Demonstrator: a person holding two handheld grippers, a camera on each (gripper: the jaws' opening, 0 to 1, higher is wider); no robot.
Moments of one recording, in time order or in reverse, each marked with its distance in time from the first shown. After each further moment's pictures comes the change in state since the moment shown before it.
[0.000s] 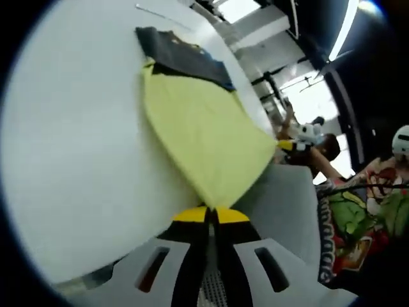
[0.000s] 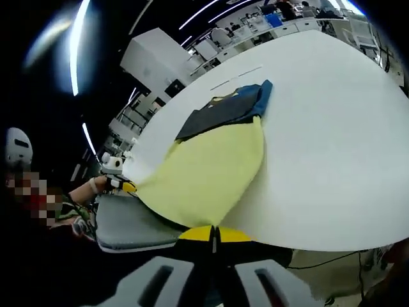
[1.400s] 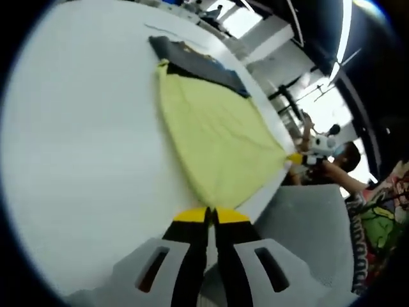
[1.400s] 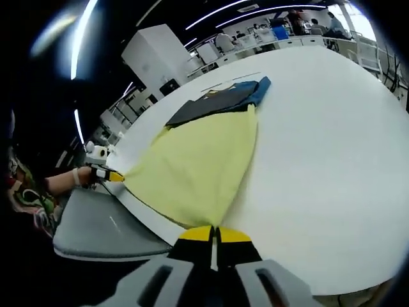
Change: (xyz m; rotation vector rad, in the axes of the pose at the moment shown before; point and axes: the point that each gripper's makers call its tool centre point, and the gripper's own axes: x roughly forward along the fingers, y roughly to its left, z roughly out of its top) left arm 0.025 0.045 0.043 0.021 -0.131 0.121; right arm 0.045 -0.046 0.014 -0.106 -0.039 -0.103
